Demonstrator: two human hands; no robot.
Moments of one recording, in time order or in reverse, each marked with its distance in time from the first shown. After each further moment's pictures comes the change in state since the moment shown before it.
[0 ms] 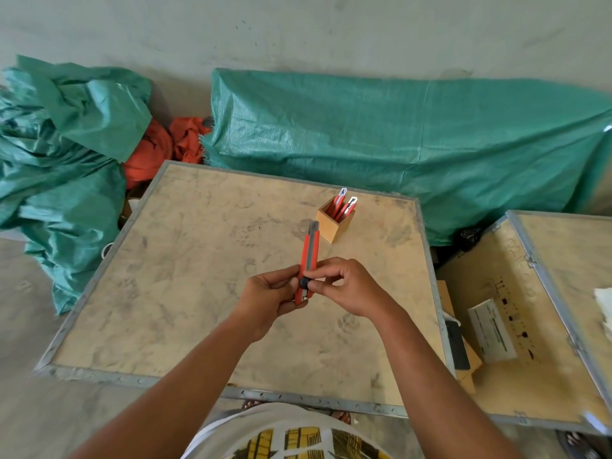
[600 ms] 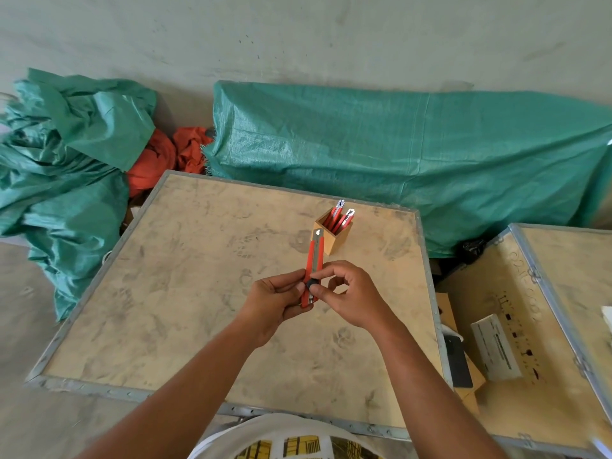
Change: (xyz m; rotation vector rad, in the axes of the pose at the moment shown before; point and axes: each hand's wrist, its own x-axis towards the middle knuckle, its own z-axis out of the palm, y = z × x) left_hand 0.014 0.005 0.026 -0.021 -0.009 0.001; right_hand 0.006 0.016 -0.015 0.043 0.156 -0.041
